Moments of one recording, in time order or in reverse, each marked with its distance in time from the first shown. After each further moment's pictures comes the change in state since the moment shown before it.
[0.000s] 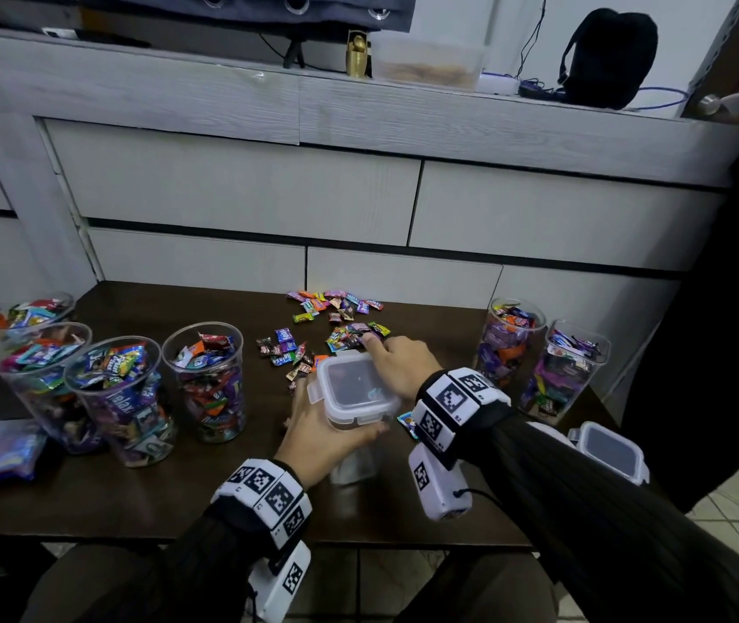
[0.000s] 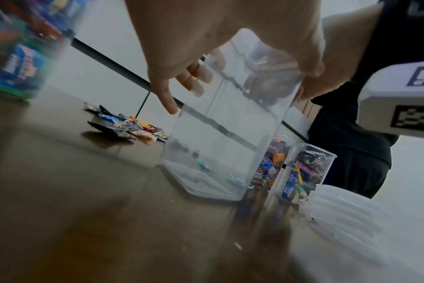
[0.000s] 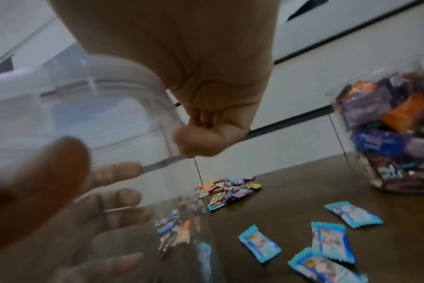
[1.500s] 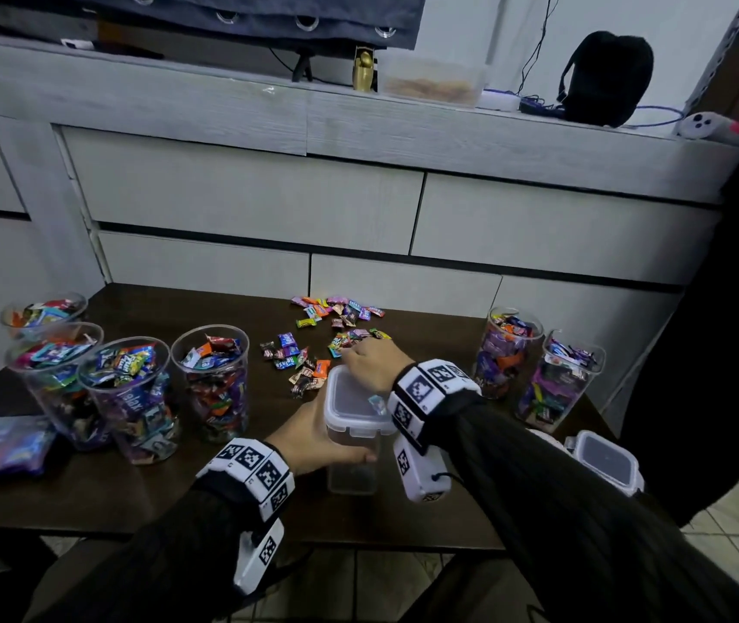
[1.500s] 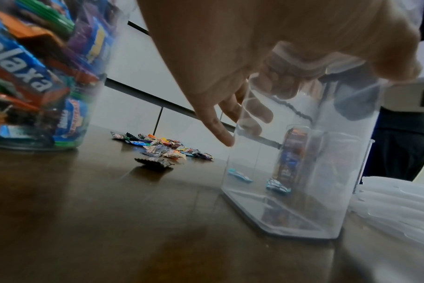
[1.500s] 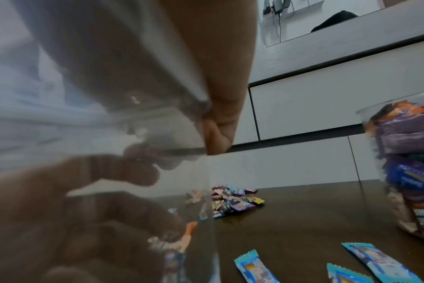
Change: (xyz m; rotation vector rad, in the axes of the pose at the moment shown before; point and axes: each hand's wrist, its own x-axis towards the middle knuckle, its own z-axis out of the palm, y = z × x) left_hand 0.017 -0.025 -0.021 -0.098 -0.411 -0.056; right_hand 0.008 -0.029 0.003 -0.130 -0.177 -0.184
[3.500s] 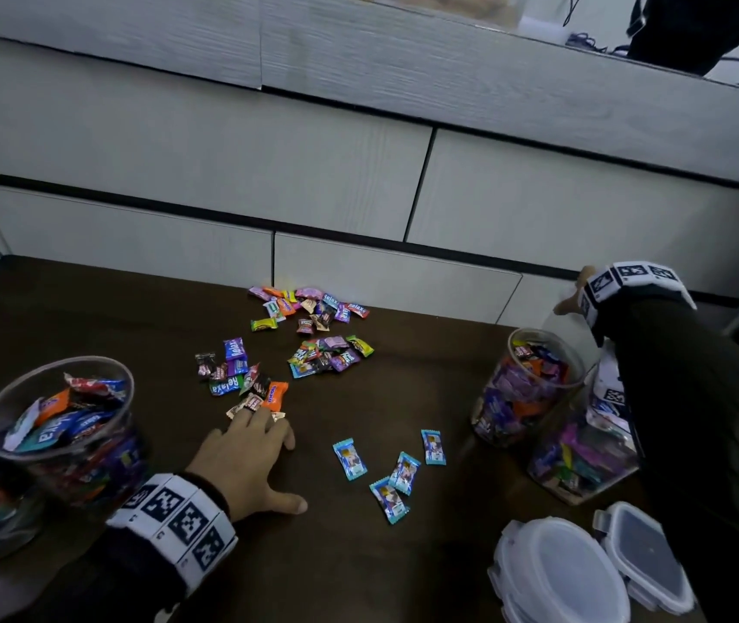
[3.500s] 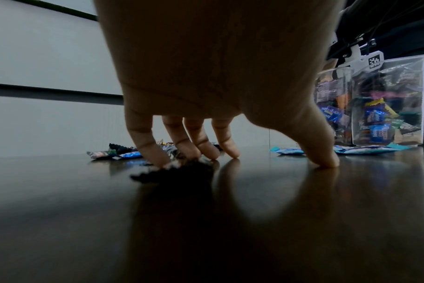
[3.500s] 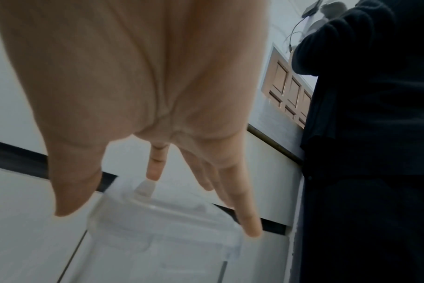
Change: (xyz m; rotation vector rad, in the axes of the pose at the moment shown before) left_hand 0.085 -0.021 -0.023 1.140 -0.229 -0.409; right_hand 0.117 0.304 -0.182 -0.180 0.208 0.680
